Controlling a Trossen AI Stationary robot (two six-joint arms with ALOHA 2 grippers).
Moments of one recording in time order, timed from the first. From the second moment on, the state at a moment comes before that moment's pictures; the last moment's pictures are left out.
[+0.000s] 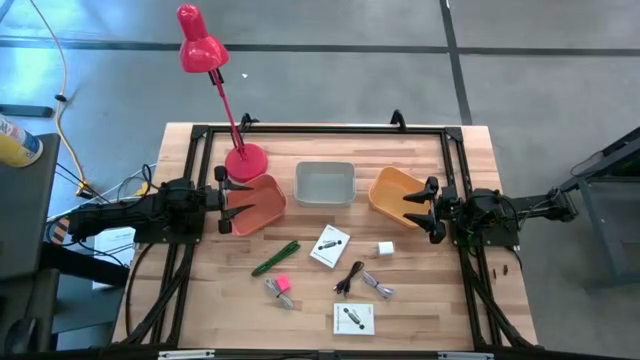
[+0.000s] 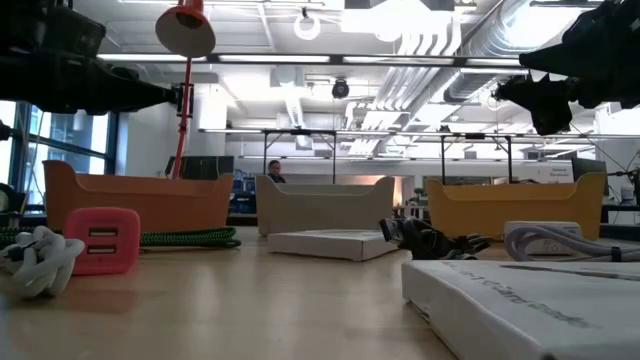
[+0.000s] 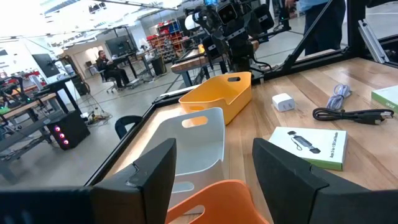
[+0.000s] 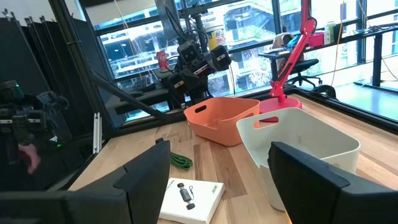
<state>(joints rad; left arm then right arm) 0.26 0.06 0.01 0.01 0.00 0.31 0.13 0.01 0.01 0.05 0.20 0.23</state>
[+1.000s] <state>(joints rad) 0.26 0.06 0.01 0.61 0.19 -0.18 0.13 0.01 0.01 0.31 0.27 0.67</state>
